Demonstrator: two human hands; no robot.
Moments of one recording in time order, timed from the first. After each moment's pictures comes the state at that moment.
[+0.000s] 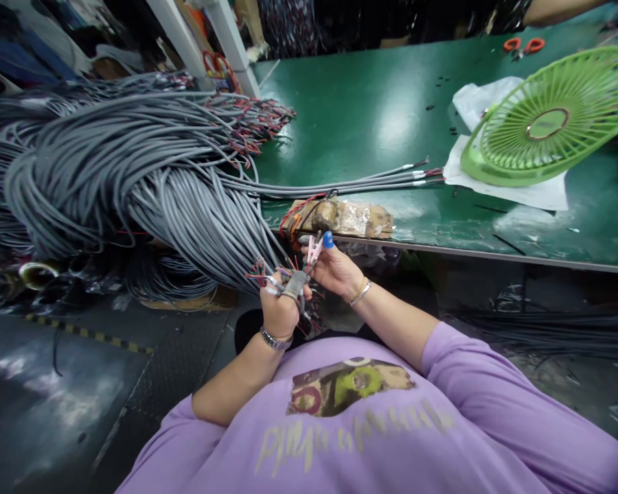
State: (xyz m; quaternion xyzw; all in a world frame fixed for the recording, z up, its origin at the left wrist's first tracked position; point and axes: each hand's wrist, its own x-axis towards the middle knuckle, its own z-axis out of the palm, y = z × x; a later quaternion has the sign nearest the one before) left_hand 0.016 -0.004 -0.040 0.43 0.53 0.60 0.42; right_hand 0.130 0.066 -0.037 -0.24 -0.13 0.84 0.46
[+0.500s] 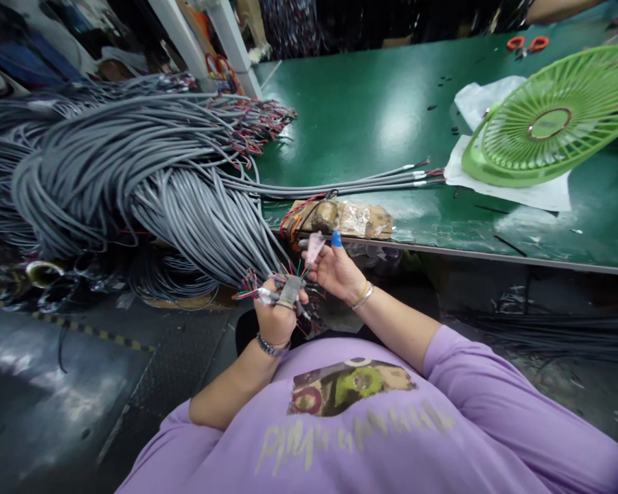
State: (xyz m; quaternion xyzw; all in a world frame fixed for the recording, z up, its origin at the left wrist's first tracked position) left_hand 0.010 -0.012 -0.041 0.44 0.50 0.64 0.38; right_hand 0.138 0.059 -0.043 -0.20 -0.16 0.85 0.45
